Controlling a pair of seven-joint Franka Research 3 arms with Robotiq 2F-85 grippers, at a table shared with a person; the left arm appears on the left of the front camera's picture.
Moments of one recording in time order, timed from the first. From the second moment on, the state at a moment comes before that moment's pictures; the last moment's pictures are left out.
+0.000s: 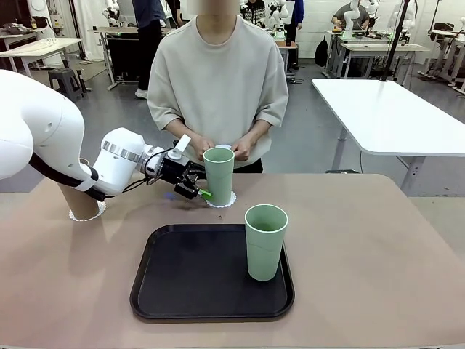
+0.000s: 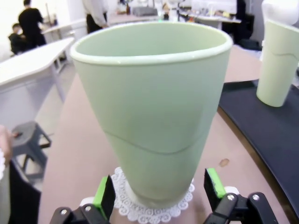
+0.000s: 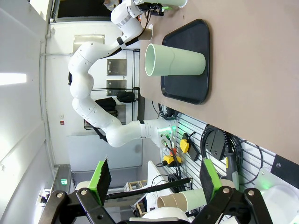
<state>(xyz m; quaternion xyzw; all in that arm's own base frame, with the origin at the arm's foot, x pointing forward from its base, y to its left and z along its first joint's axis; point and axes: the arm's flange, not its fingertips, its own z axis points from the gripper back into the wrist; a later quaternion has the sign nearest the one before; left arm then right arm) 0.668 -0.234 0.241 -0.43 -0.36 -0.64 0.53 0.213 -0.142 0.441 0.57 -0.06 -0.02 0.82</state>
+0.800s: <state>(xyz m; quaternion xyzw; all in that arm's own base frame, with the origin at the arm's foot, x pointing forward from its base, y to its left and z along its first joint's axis) 0.650 -0.193 0.315 -0.26 -0.34 -0.70 0.57 0.213 -0.142 0.441 0.57 -0.06 -0.02 0.82</state>
